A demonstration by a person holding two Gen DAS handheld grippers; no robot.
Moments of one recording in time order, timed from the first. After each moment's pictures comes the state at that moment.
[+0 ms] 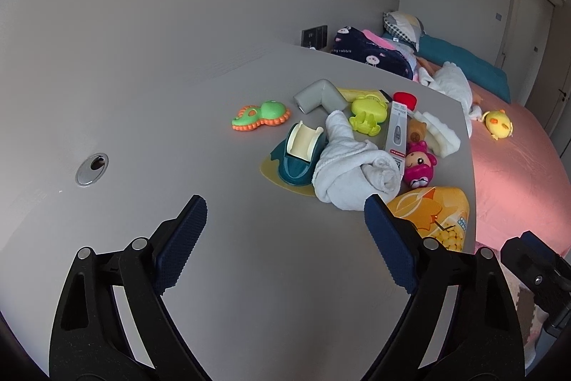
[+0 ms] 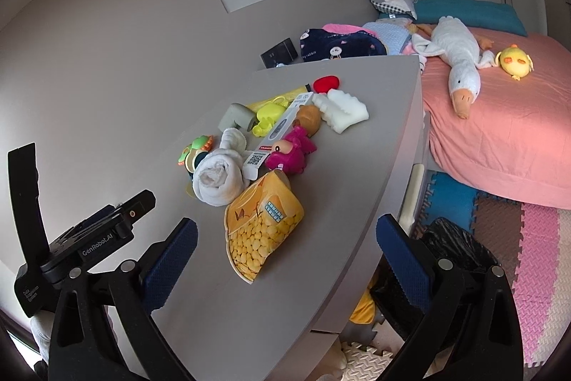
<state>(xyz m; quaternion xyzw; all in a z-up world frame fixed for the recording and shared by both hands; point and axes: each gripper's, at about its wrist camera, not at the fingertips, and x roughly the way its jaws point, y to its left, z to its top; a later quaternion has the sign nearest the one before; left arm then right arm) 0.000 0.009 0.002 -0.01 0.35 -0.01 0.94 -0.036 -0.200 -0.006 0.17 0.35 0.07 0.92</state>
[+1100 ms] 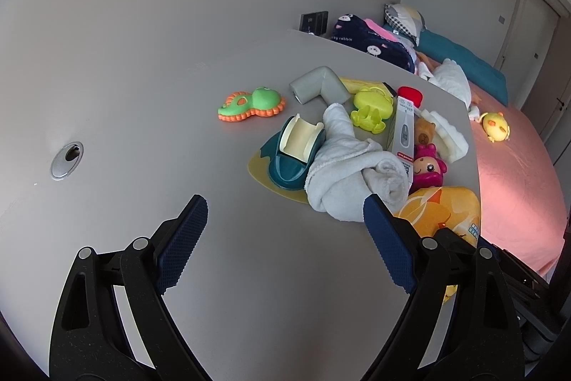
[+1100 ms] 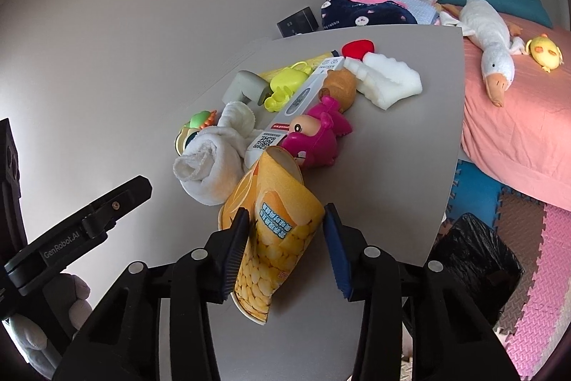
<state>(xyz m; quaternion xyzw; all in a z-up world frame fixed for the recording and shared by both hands) 0.033 0.010 -0.013 -0.04 0.38 -0.03 0.92 0.021 -0.182 -0.033 0.17 0.37 0.12 0.91</state>
